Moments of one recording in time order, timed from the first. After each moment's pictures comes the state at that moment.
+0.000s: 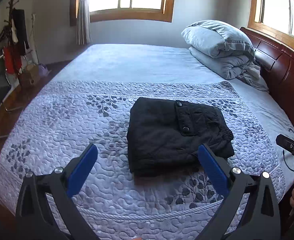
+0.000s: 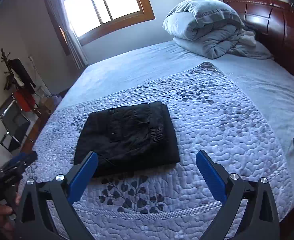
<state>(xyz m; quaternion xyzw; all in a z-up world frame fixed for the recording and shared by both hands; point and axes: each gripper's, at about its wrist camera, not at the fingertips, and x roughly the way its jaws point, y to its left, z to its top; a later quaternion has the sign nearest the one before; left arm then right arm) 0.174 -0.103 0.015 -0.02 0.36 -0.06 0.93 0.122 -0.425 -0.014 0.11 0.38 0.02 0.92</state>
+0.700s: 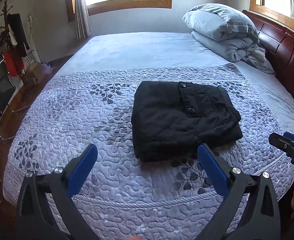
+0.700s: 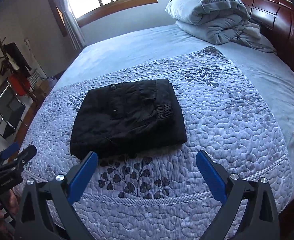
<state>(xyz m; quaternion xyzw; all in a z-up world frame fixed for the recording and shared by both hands) 0.169 -0.111 -0.002 0.02 0.41 -0.04 0.91 0.129 -0.396 -0.040 0.10 0.44 0.02 0.89</state>
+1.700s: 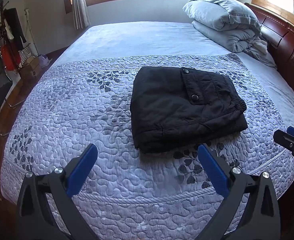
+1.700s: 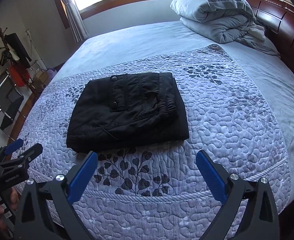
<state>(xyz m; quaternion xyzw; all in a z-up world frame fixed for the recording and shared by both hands) 0.177 -0.107 -0.028 0.02 0.44 -0.05 0.89 0.132 -0.385 -0.050 0.07 0.46 0.03 0.89</state>
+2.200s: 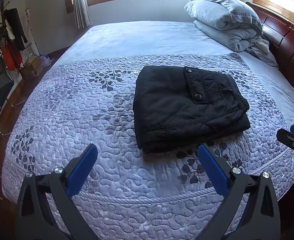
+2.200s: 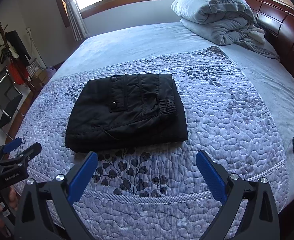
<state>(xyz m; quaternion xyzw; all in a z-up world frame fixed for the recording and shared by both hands) 0.177 -0.106 -0.030 0.02 0.45 -0.04 0.89 0.132 -0.384 -0.048 0.06 0.46 0.02 0.89</state>
